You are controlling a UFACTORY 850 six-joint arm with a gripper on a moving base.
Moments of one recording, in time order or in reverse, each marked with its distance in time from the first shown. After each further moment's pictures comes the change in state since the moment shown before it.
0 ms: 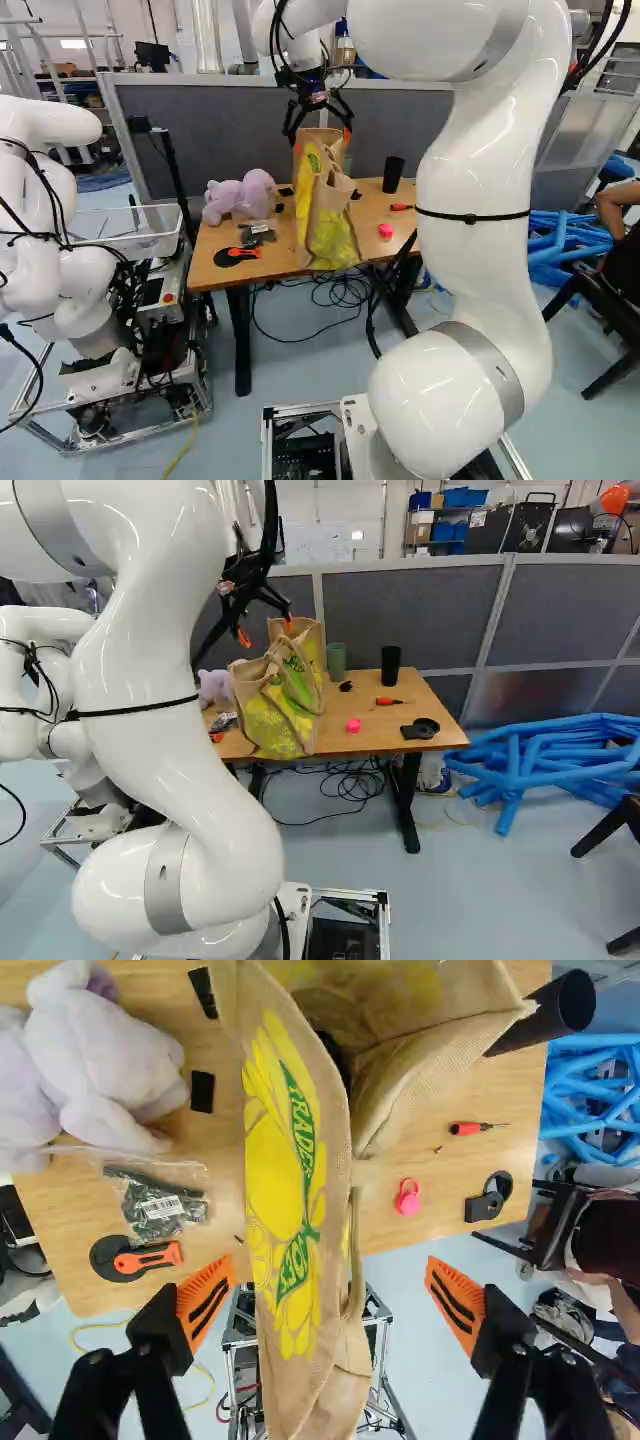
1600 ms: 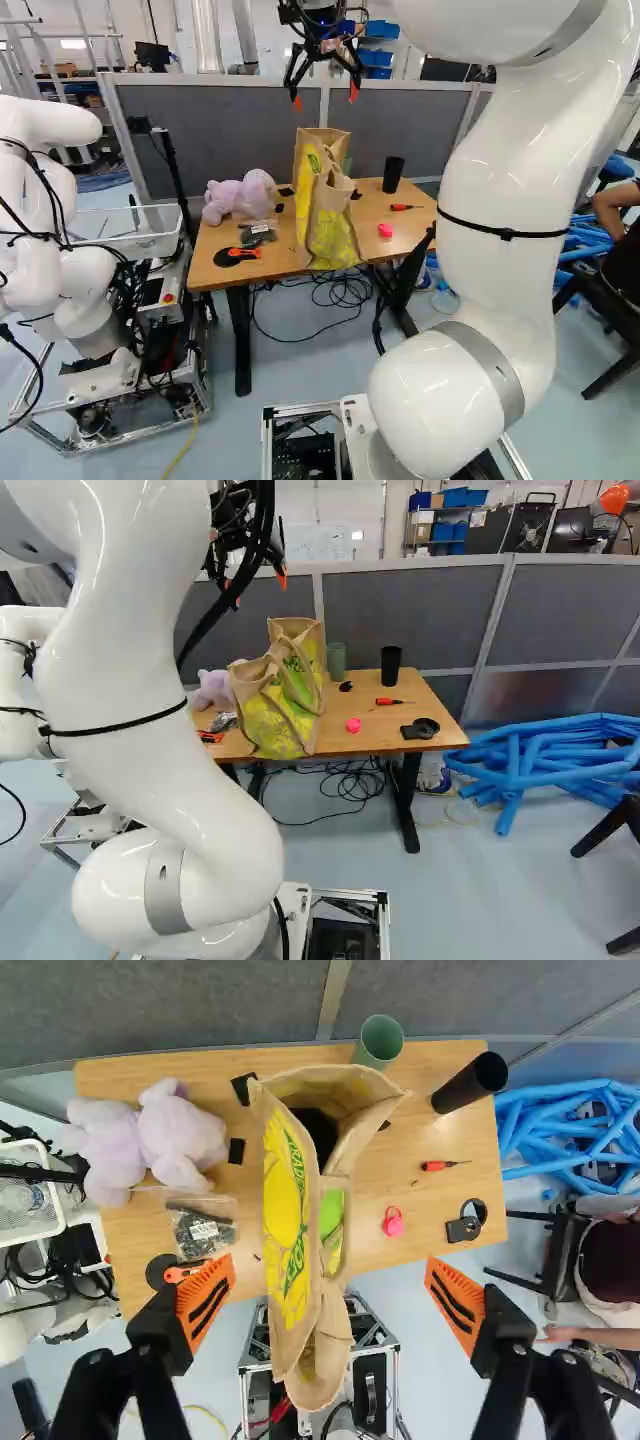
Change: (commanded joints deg) arm 0.0 7.7 -5.4 0.0 0.0 0.0
